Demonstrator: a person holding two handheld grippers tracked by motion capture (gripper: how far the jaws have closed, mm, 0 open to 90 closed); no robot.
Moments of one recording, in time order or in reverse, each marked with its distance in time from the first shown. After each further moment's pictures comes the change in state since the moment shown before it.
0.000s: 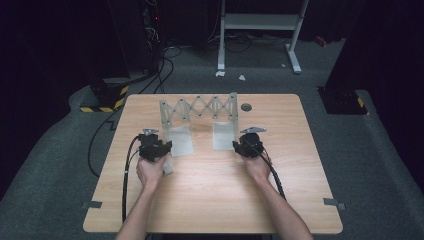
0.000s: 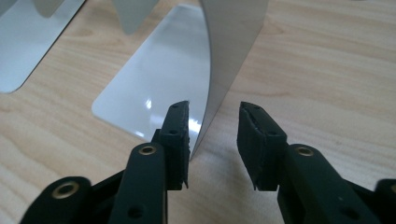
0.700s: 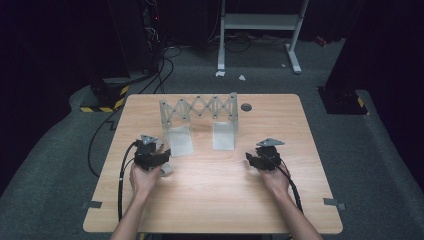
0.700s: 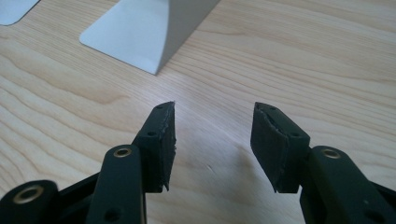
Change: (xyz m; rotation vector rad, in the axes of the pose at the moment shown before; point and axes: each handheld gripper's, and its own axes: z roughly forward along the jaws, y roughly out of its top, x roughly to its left) left arm -0.002 -0.014 -0.023 0.022 0.015 0.114; right arm -0.026 -0.040 -0.042 0.015 0.009 -0.062
